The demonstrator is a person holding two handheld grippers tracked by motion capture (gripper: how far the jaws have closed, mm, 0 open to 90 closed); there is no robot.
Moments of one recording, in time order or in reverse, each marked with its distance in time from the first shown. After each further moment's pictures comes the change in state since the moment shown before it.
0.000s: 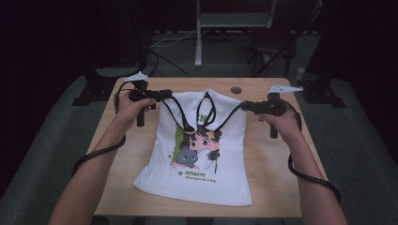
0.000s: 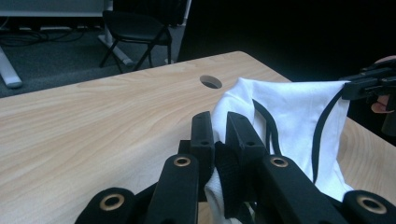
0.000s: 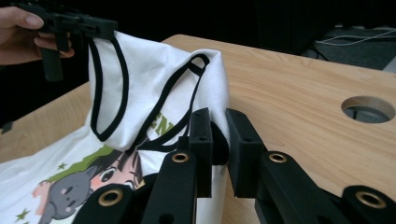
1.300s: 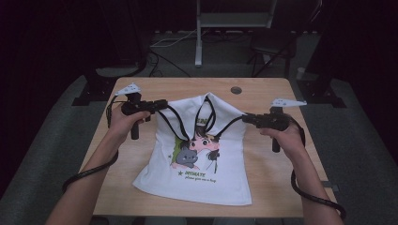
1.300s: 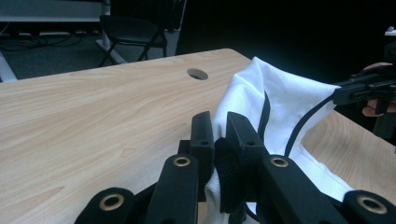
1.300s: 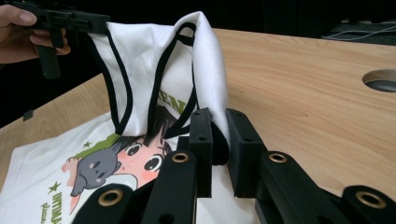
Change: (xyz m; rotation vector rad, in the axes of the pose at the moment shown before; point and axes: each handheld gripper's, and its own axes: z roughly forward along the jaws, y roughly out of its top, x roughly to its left) left arm -0.027 -0.026 -0.032 -0.025 -0.003 0.016; right arm 0.027 -0.030 -0.018 0.004 0.002 0.002
